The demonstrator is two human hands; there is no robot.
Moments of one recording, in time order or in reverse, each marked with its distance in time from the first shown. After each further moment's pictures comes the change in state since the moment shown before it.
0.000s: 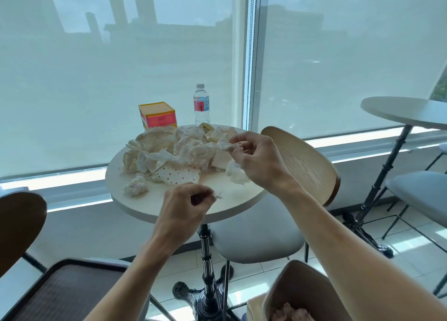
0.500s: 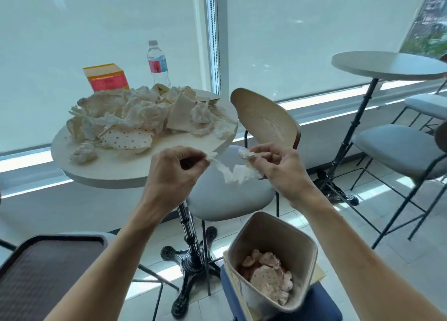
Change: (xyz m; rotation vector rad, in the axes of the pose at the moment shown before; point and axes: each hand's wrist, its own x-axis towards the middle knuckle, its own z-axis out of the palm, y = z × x) left_hand -0.021 0.051 0.059 -0.058 -0.044 0.024; right_hand -0.113 0.080 -0.092 0.296 0.018 0.304
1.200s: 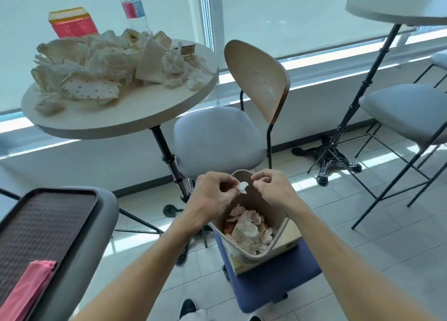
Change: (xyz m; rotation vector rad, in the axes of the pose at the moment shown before) left_hand -0.095 -0.018 0.149 0.079 -0.321 -0.250; right_hand -0.049 0.148 -0.057 -0.387 -0.066 0.415
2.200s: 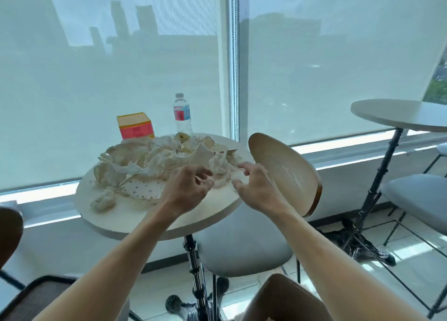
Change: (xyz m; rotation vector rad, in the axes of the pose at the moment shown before) left_hand 0.137 0.013 -0.205 0.212 0.311 0.179; right_hand 0.069 -0.246 0.019 -0.252 0.178 -0.512
